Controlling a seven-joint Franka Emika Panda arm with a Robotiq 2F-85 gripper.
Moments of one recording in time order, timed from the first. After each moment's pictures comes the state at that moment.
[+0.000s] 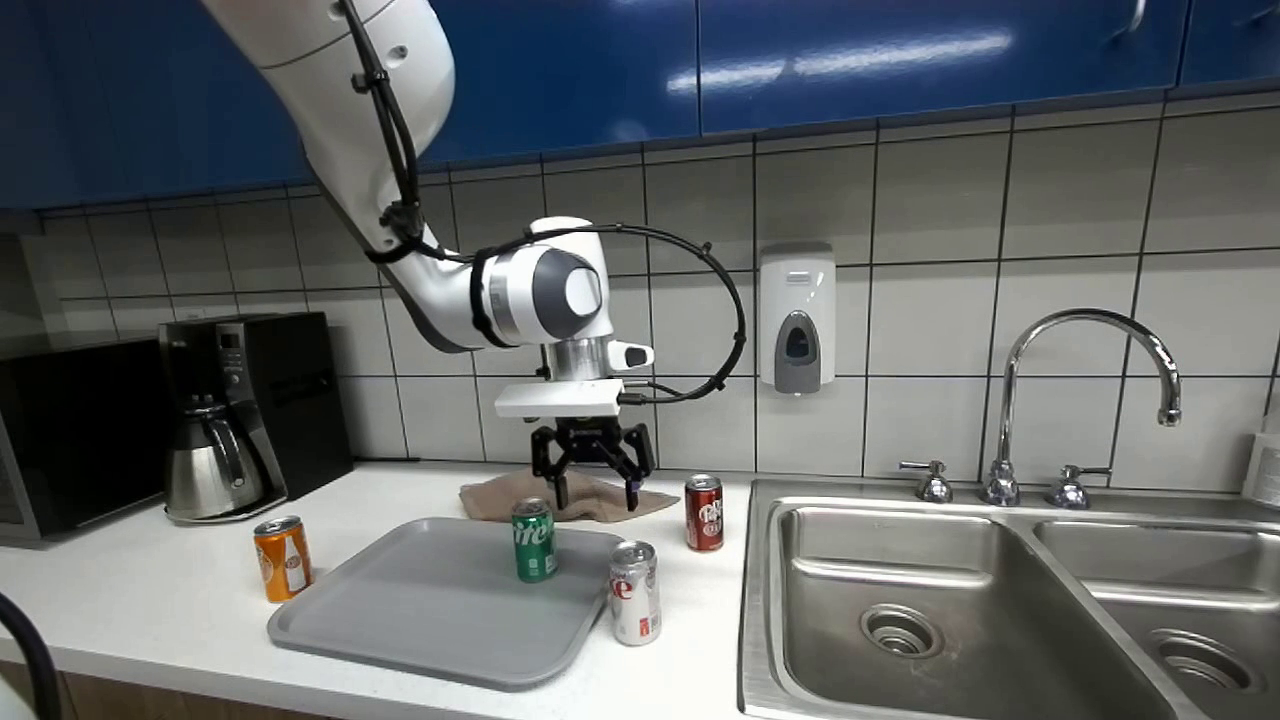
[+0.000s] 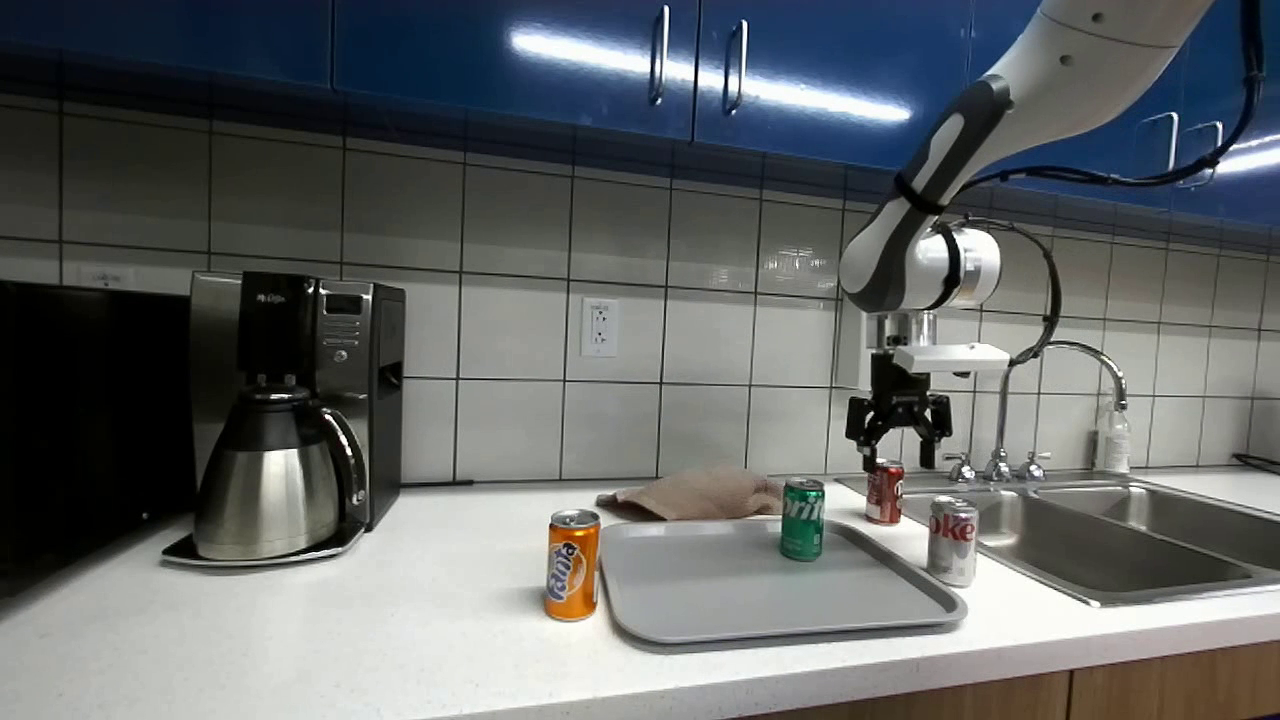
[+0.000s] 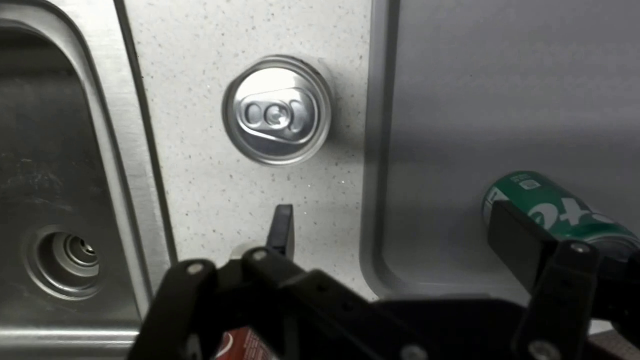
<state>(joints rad) -0.08 0.16 -0.09 -2.21 -0.08 2.36 -0.12</state>
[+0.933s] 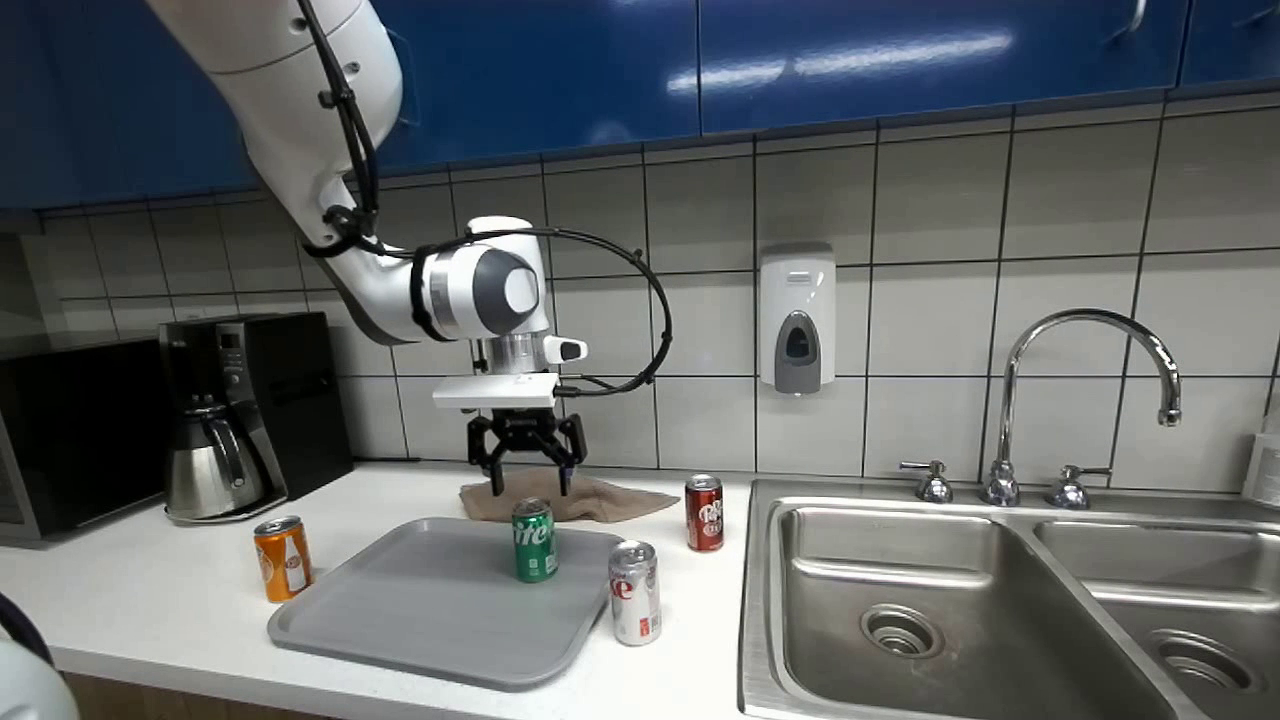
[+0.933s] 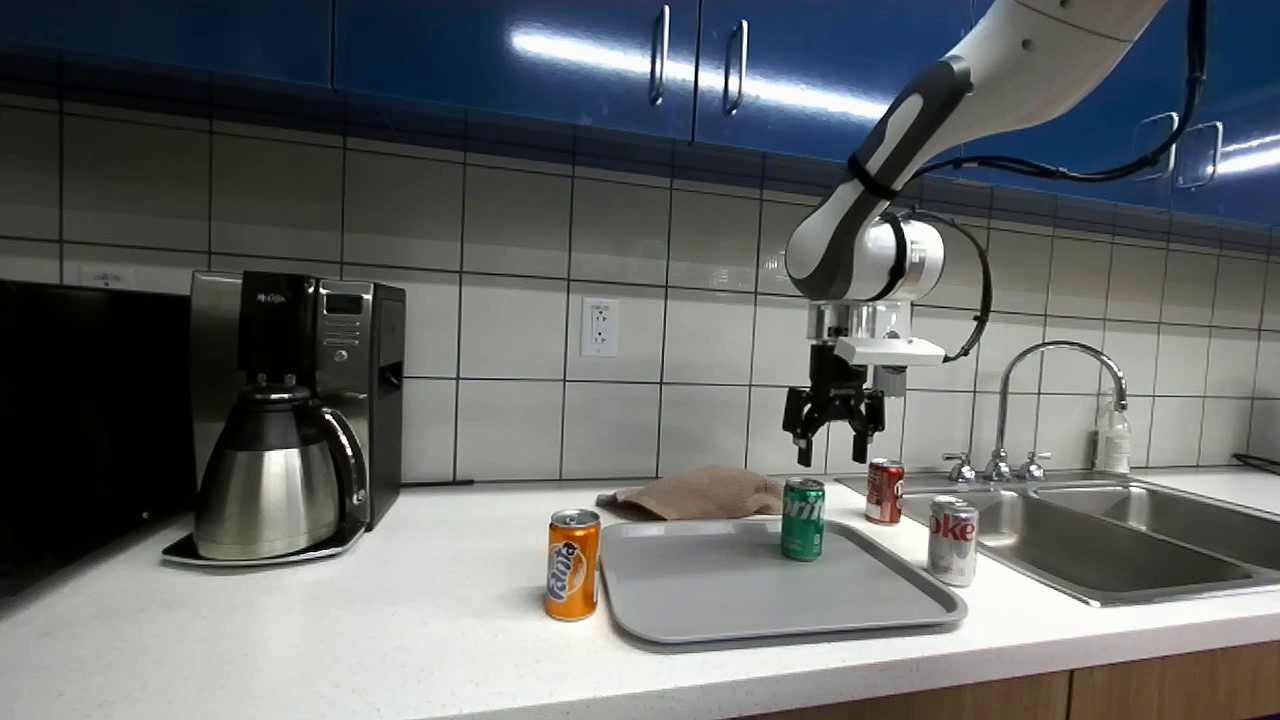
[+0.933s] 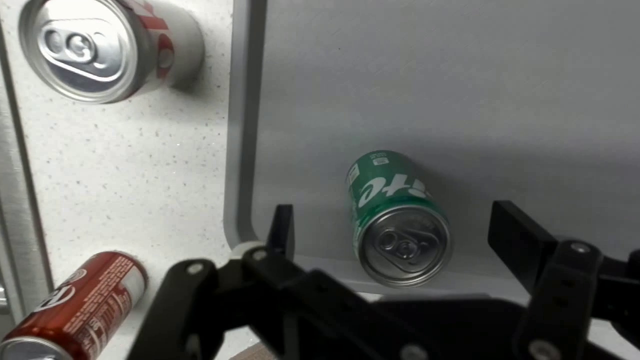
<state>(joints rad) 0.00 0.16 -0.01 -2.19 -0.03 2.36 -0.12</state>
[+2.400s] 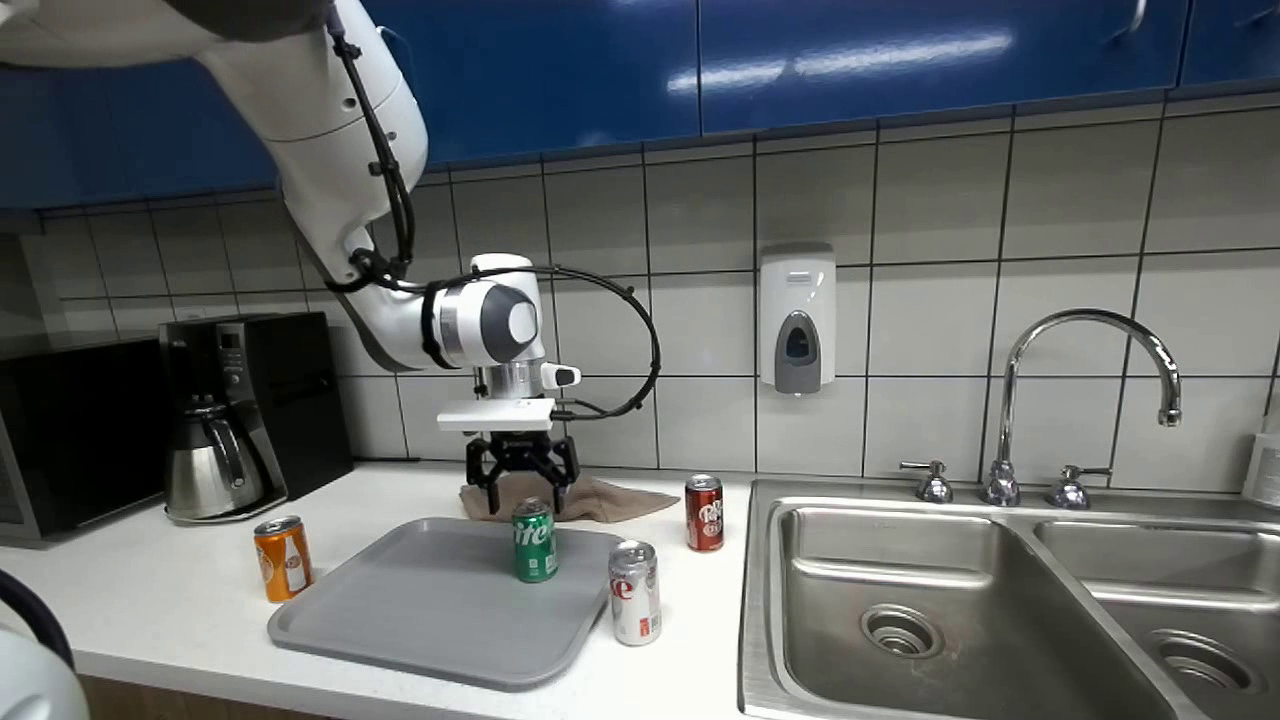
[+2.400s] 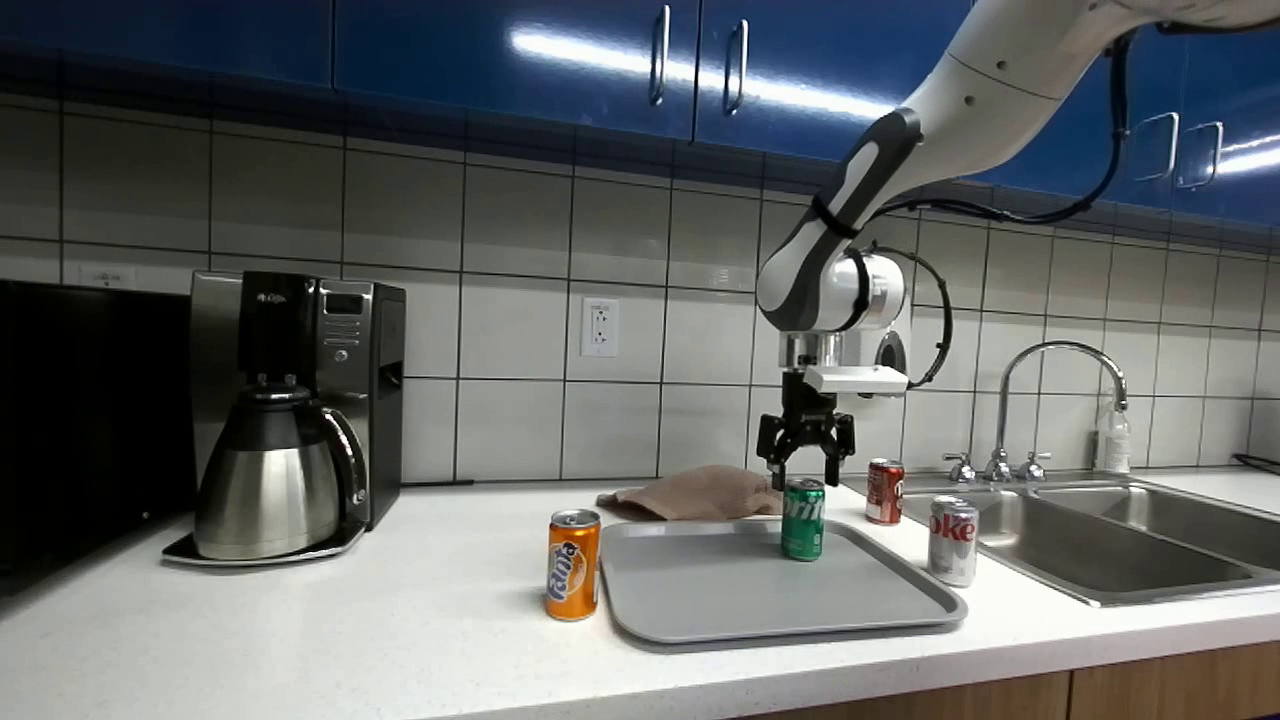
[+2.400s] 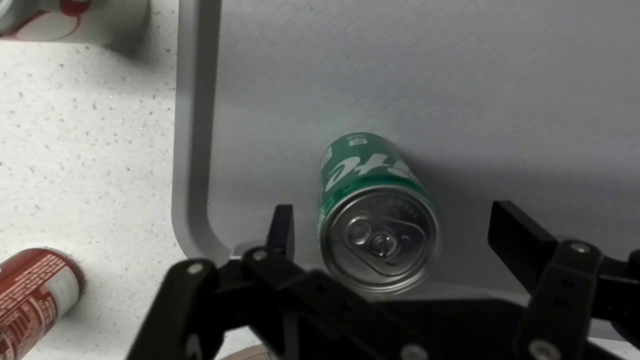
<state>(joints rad) 0.03 0.32 0.01 -2.07 -0.03 2.36 -0.11</state>
